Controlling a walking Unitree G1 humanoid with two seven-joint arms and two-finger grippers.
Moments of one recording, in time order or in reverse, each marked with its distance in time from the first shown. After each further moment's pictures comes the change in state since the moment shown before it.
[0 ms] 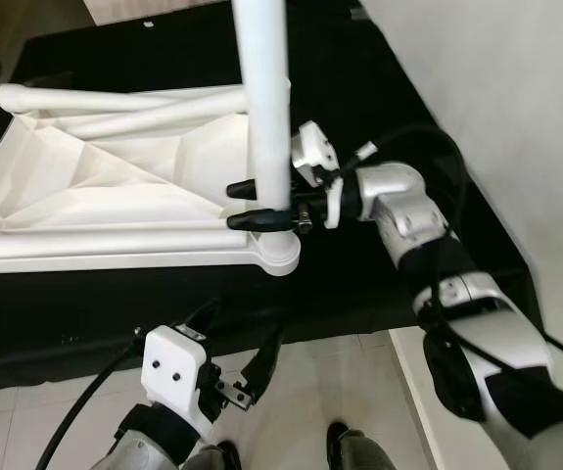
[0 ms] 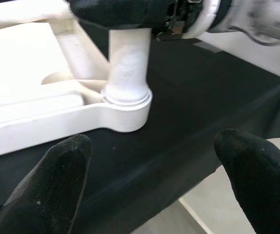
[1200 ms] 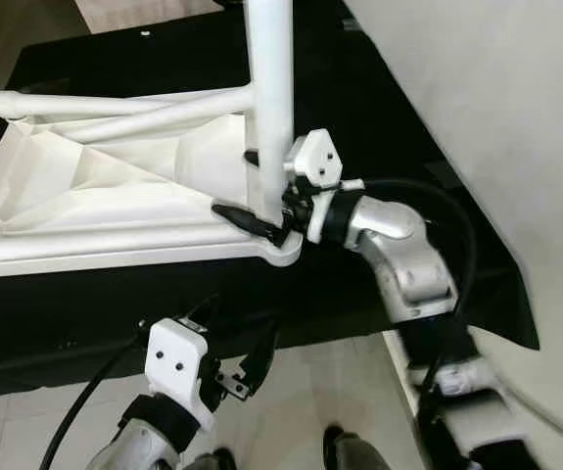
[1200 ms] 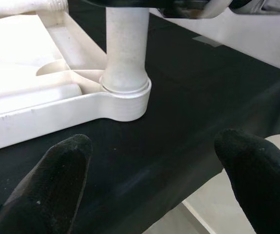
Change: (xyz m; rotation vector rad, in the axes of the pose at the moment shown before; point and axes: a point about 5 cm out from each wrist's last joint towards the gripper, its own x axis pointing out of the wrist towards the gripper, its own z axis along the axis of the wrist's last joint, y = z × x) left arm 0.007 0.006 -0.007 0.008 0.006 0.005; right arm 0.019 0.024 0.015 -0.068 -0.001 -0.063
